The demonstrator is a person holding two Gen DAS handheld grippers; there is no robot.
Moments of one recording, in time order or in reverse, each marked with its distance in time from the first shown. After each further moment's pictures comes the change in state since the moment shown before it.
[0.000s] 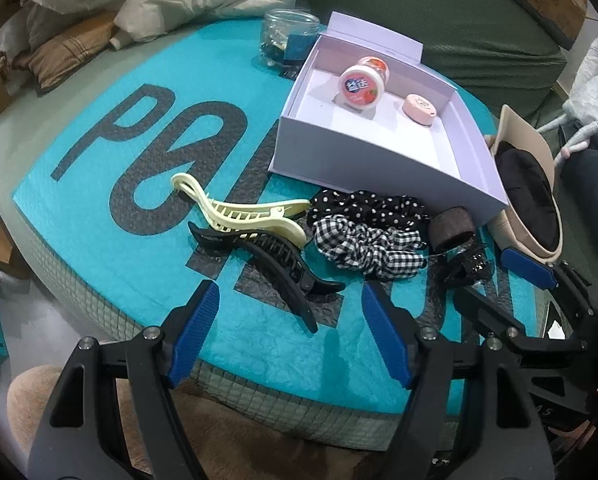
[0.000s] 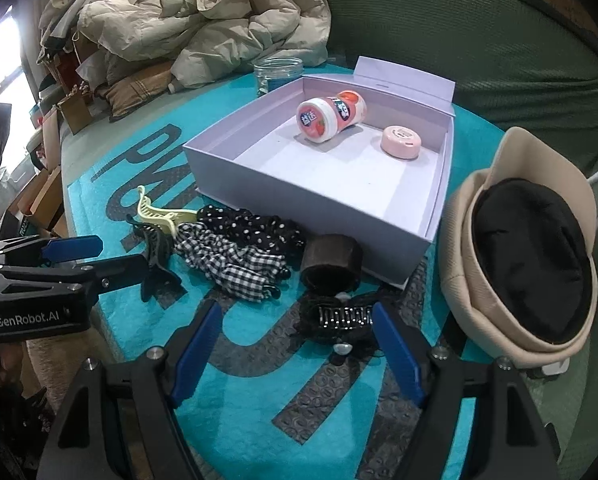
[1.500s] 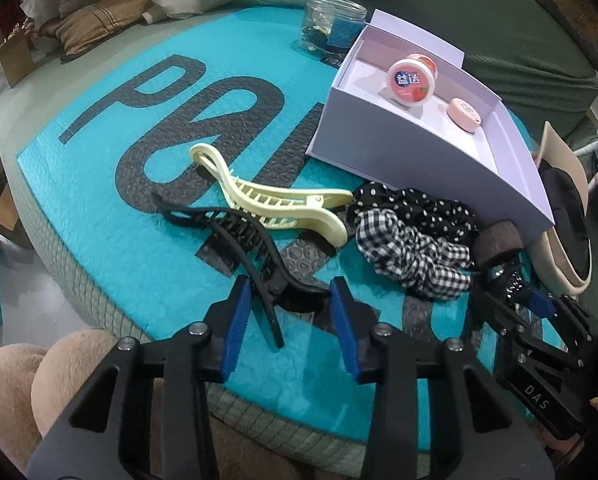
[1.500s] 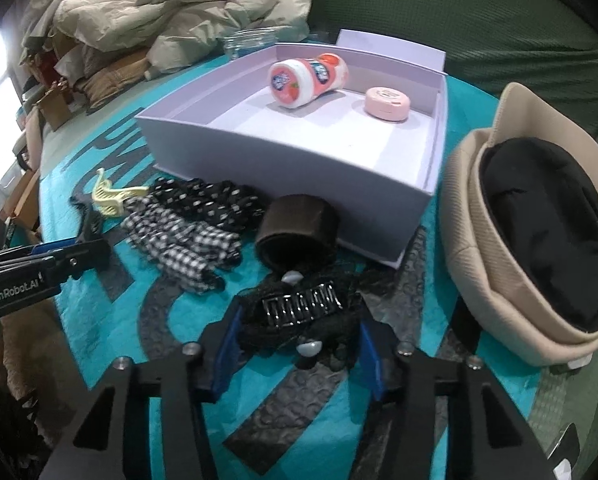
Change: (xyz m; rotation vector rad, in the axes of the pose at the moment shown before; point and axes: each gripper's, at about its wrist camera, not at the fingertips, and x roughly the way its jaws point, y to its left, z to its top) left arm 0.026 0.014 -0.005 -0.105 -0.005 0.065; right arm 0.039 -0.020 -0.015 0.035 0.040 -0.008
